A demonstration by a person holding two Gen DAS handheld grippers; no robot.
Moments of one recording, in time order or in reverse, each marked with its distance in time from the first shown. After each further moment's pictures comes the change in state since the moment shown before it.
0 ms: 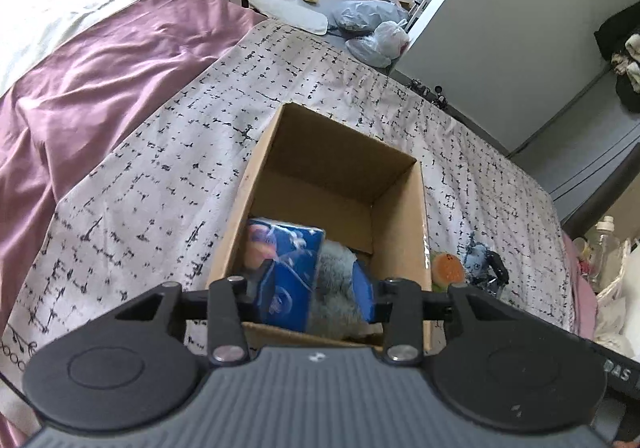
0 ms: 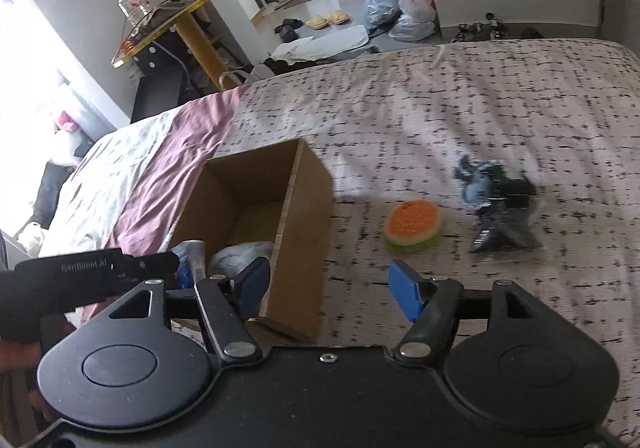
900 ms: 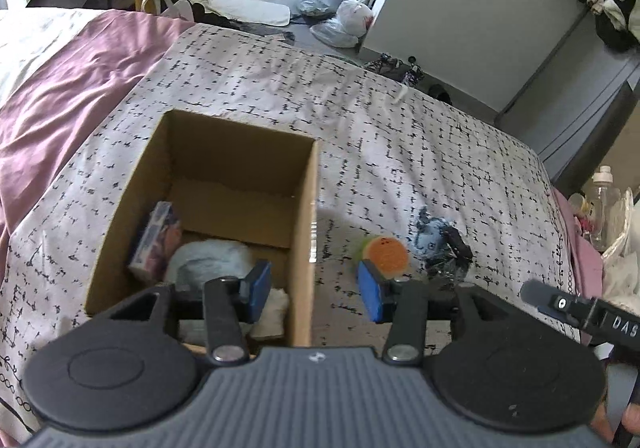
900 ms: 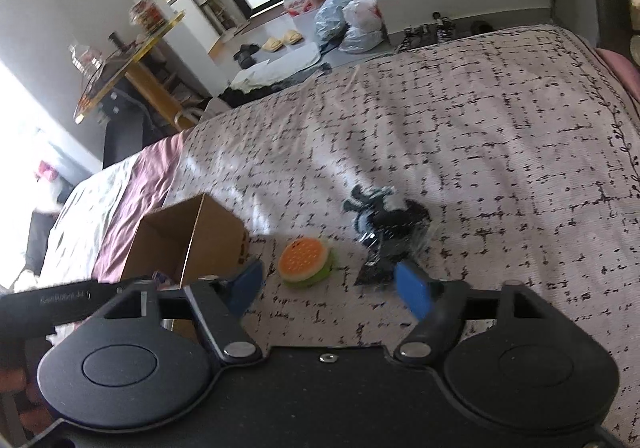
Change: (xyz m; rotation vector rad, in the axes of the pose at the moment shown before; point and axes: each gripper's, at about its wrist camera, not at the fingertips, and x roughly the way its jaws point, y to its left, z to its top) left arm 0.017 -0.110 -0.007 0.151 0.029 0.029; right arm -0.028 -0.105 0.026 0.136 -0.045 -0.026
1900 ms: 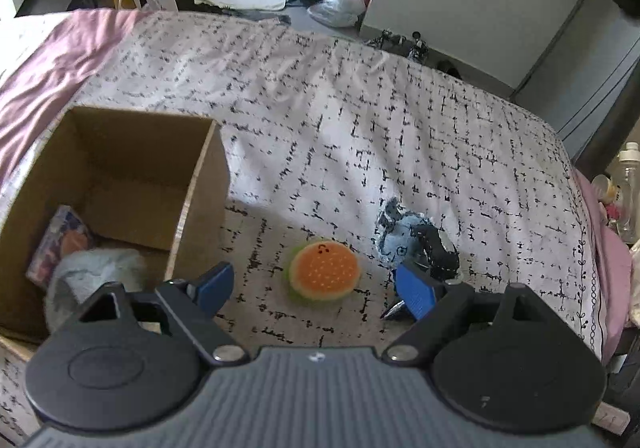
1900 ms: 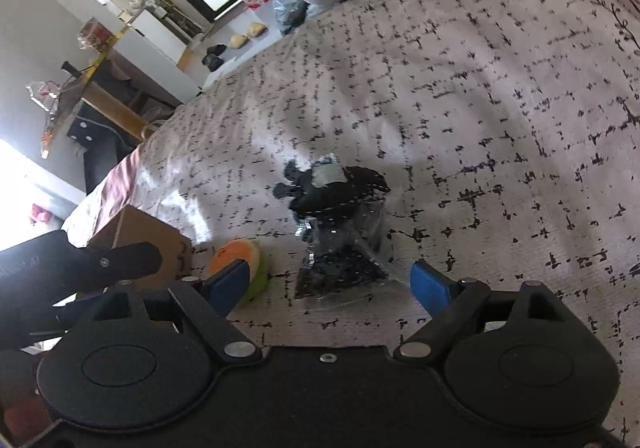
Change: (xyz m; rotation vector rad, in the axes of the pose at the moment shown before) left arm 0.083 -0.085 -0.001 0.024 0.047 0.078; right arm 0.084 -0.066 -0.018 0.169 0.045 0.017
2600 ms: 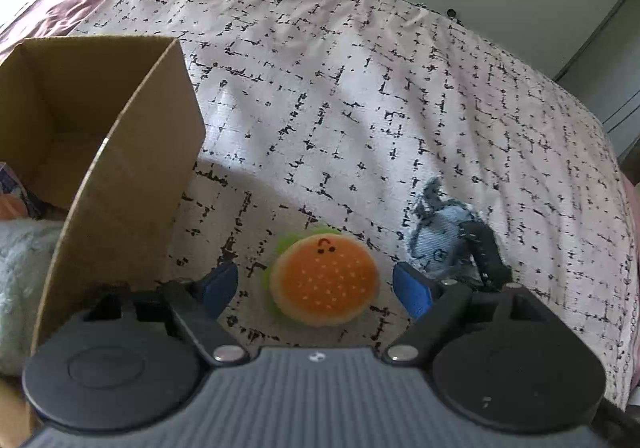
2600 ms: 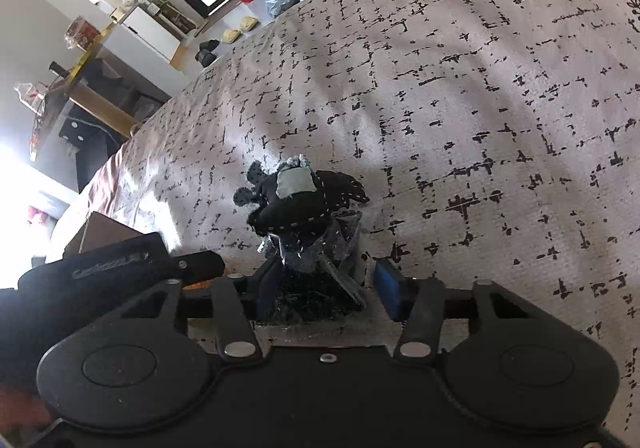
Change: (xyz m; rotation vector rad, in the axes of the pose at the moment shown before) left arm 0.082 -0.007 -0.006 -0.065 0.063 0.068; right arm 0.032 -0.020 0.007 -0.002 0.019 0.000
